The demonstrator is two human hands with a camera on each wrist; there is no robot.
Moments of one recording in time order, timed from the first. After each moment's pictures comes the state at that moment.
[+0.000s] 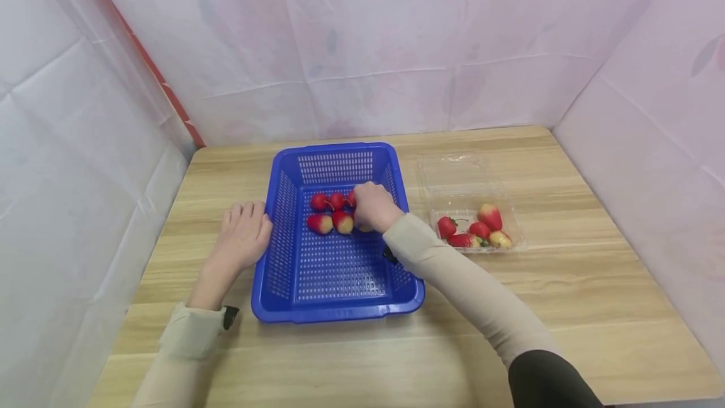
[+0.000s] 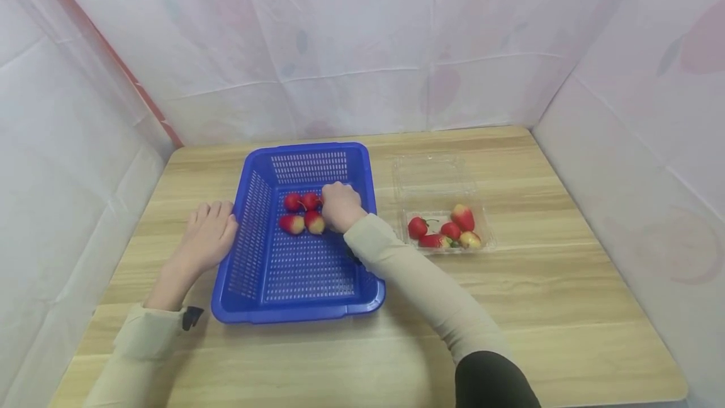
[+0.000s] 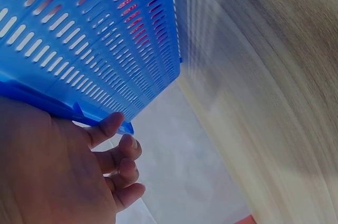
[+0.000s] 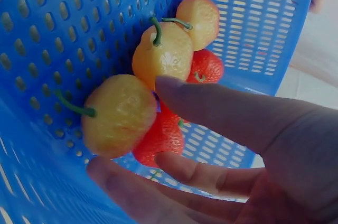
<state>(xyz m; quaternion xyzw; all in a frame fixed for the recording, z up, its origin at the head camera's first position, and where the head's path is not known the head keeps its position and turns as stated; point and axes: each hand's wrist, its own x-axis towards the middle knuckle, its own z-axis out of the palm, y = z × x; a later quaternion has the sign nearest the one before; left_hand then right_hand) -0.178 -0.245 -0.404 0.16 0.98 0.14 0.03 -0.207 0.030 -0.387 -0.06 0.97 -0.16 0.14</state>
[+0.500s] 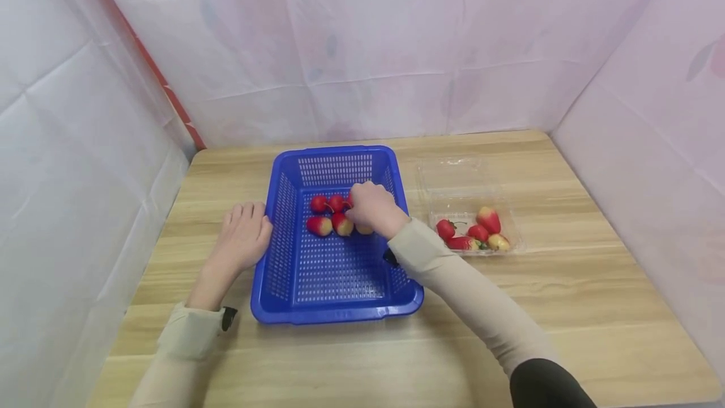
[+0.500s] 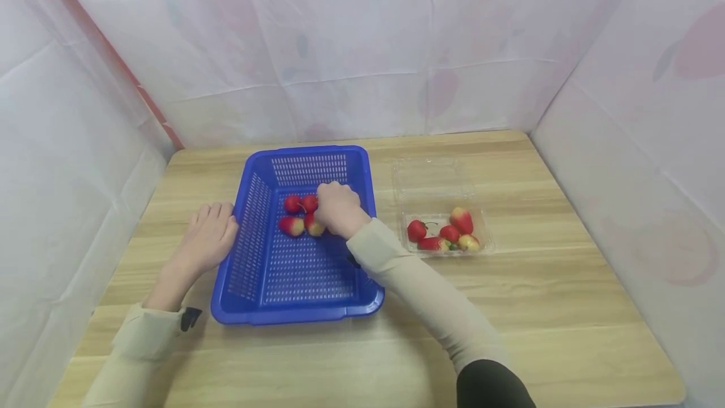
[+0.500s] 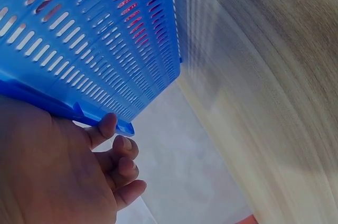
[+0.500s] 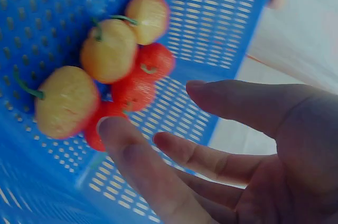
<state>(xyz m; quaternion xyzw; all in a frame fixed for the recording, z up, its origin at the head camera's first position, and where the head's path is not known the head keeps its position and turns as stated) -0.178 -0.246 -0.403 0.17 0.97 0.15 0.03 -0.195 0.028 -0.359 -0.06 0.97 -0.17 0.15</state>
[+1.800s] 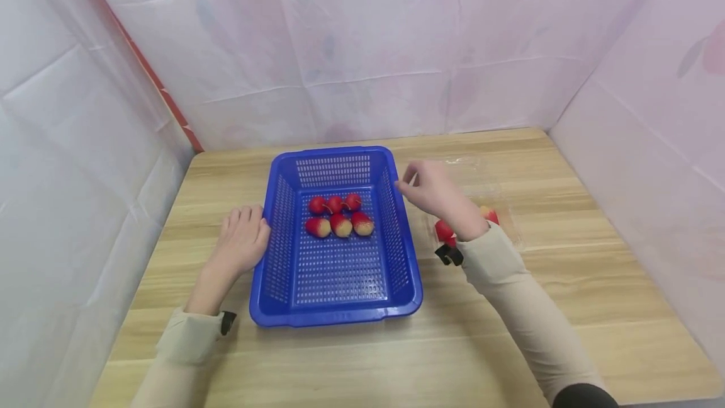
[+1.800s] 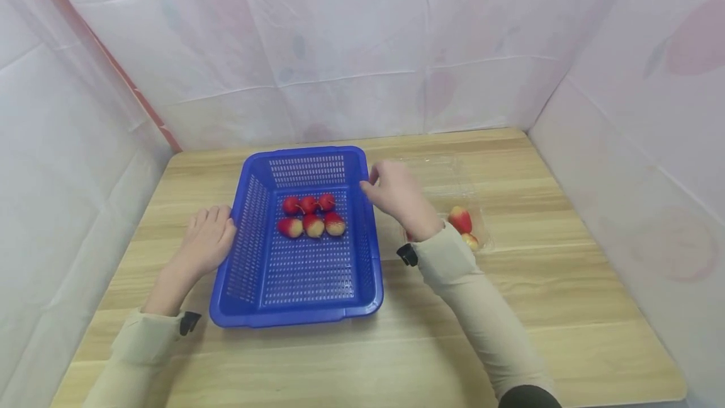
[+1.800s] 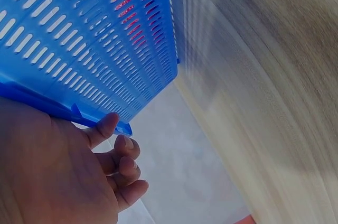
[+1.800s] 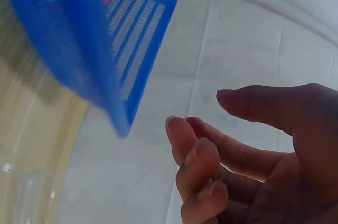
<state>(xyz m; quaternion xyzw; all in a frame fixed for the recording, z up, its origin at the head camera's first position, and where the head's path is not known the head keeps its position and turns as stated) -0.182 -0.245 -0.407 0.17 0.97 0.16 0.02 -0.167 0.126 -0.318 -0.04 0.95 -0.32 0.02</state>
